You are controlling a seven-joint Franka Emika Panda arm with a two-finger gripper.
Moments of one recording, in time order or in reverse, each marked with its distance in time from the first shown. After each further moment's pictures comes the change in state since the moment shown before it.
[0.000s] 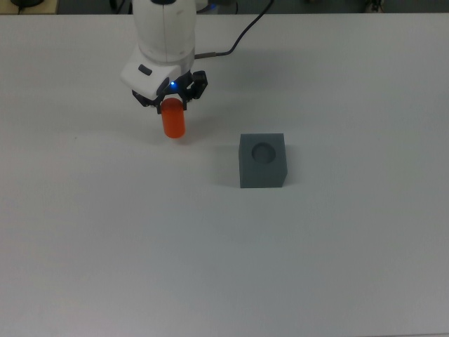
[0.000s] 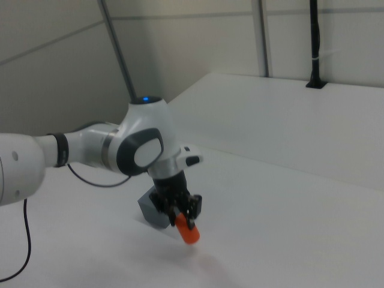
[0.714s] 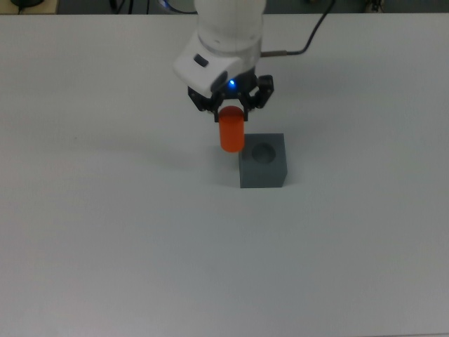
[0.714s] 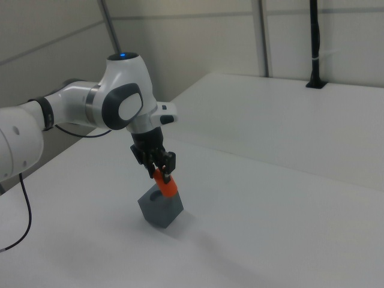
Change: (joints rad) arm 0.073 0.142 0.080 0.340 0.070 -0.142 0.298
